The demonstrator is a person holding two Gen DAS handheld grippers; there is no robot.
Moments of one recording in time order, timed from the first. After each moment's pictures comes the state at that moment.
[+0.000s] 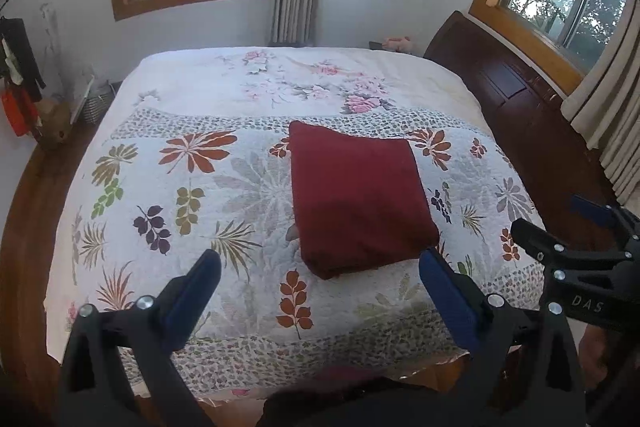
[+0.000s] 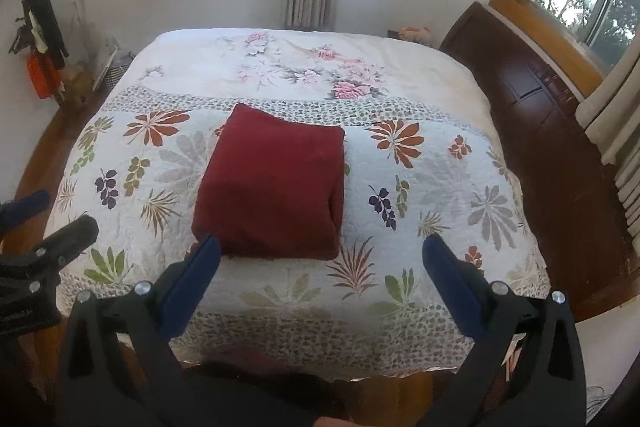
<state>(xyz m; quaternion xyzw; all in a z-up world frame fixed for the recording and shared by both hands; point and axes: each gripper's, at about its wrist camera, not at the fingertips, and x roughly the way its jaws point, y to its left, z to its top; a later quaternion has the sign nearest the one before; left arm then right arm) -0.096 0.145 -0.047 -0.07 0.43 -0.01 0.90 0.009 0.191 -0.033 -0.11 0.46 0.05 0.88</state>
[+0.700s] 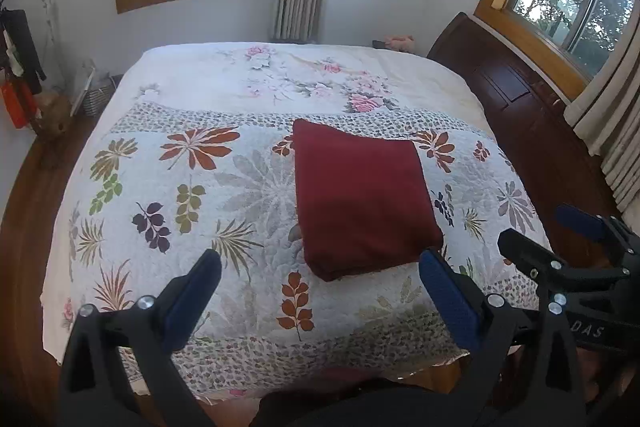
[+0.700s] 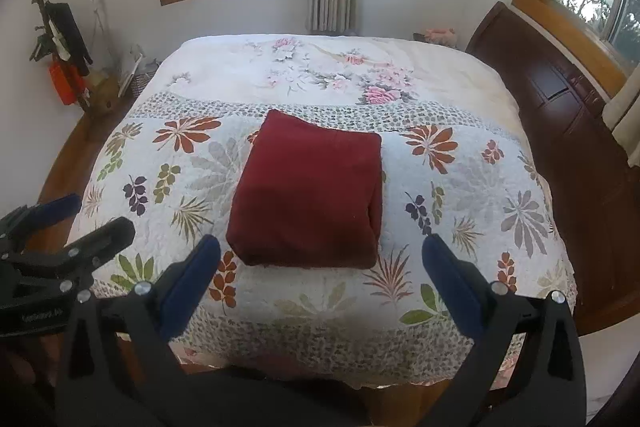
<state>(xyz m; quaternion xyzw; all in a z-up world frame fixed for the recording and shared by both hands) -0.088 0.153 -0.051 -0.08 0.43 0.00 0.90 0.015 0.208 -0.037 -0.08 0.46 0.10 0.88</state>
